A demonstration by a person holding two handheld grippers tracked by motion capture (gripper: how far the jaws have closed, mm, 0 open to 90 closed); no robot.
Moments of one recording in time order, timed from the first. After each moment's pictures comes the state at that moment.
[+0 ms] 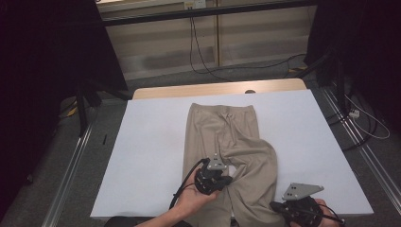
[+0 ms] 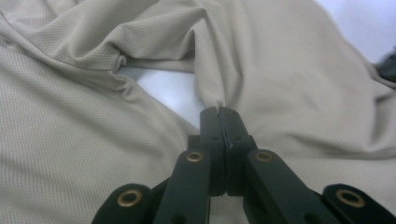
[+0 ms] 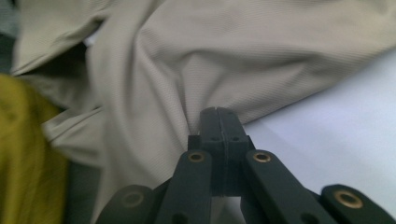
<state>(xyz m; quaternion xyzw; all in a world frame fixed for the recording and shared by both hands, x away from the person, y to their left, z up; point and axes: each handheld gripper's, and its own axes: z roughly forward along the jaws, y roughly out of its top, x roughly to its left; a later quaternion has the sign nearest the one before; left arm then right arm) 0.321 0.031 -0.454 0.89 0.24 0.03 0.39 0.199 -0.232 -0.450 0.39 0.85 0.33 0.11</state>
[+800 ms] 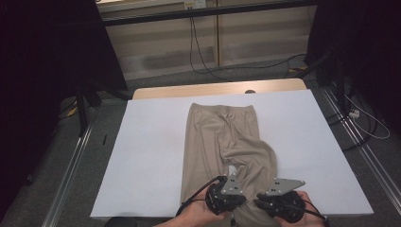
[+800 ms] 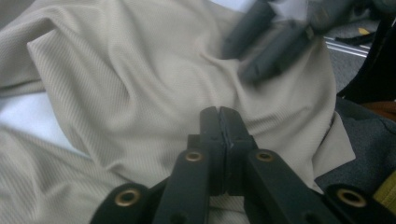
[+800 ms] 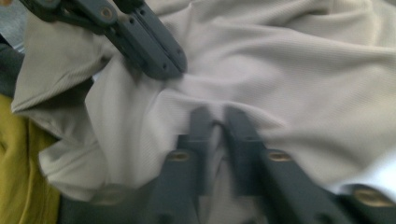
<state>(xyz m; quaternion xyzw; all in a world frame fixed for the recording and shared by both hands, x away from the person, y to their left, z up) 0.271 0.009 -0.456 0.92 0.10 0.01 0.38 0.220 -0.205 -0.454 0.35 0.86 0.34 0.12</state>
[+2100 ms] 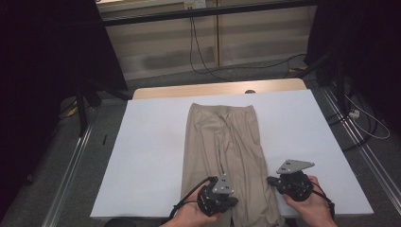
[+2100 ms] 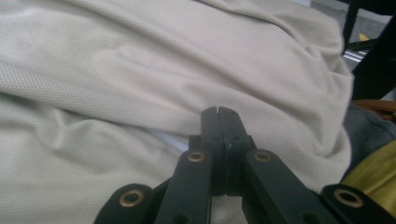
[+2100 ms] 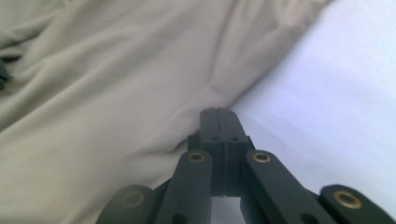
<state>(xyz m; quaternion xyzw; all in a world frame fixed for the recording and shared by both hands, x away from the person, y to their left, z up) 0.270 0.028 -0.452 0.92 0.14 0.00 0.37 0.262 -0.241 -0.454 0.42 0.83 0.32 0.17</state>
